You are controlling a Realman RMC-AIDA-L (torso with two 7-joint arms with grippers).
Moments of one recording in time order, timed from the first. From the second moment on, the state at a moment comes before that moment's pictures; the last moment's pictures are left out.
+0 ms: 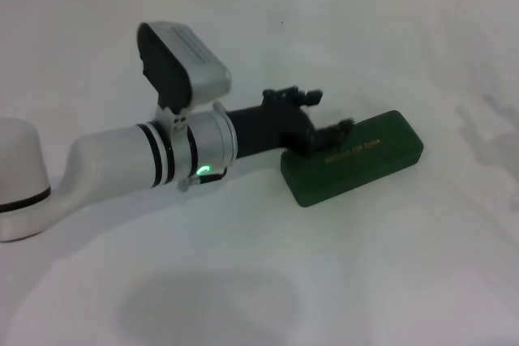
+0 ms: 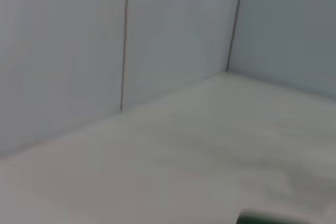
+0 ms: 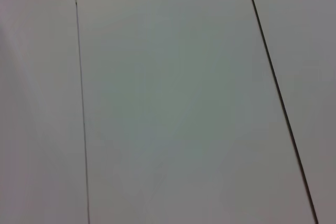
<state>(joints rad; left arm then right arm) -0.67 -2.11 1.95 0.42 0.68 0.78 -1.03 0.31 2.01 -1.05 -0.08 -0.62 -1.76 0.58</state>
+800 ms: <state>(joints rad) -0.46 -1.98 1.64 0.33 0.71 1.49 -0.86 0.50 1.94 -1.12 -0.43 -1.38 -1.64 1.01</state>
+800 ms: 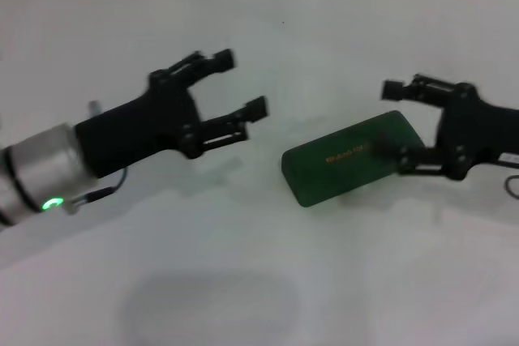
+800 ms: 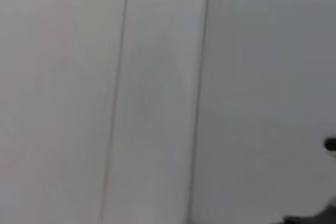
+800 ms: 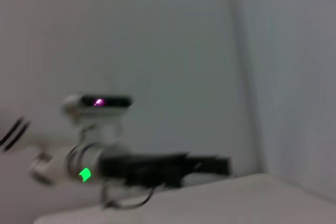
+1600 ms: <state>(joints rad) -0.41 -1.97 1.58 0.33 0.79 1.51 -0.75 0.50 2.02 -1.11 -0.50 -1.44 -1.53 0.94</state>
